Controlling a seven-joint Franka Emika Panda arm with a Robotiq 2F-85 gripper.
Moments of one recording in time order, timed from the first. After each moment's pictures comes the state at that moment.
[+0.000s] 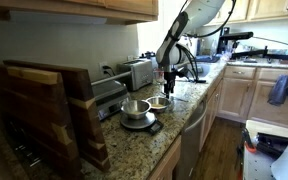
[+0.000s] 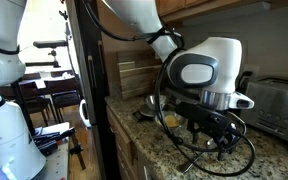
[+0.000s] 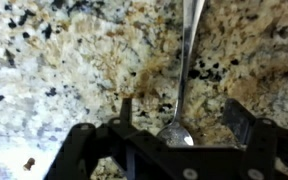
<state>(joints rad) -0.35 0.53 -0.13 -1.94 0.10 2.47 -0.67</state>
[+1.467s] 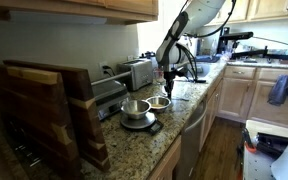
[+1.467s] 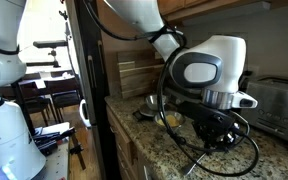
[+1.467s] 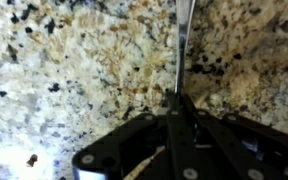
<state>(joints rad) -0.38 0.54 -0.10 -1.91 0.09 2.45 -0.67</state>
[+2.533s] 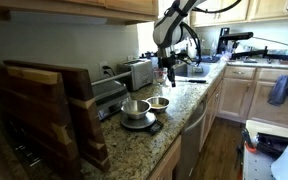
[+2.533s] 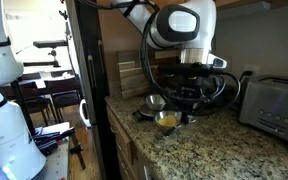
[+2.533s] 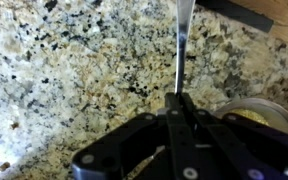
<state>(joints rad) -0.27 0.25 -0.10 -2.05 -0.16 2.17 -0.63</state>
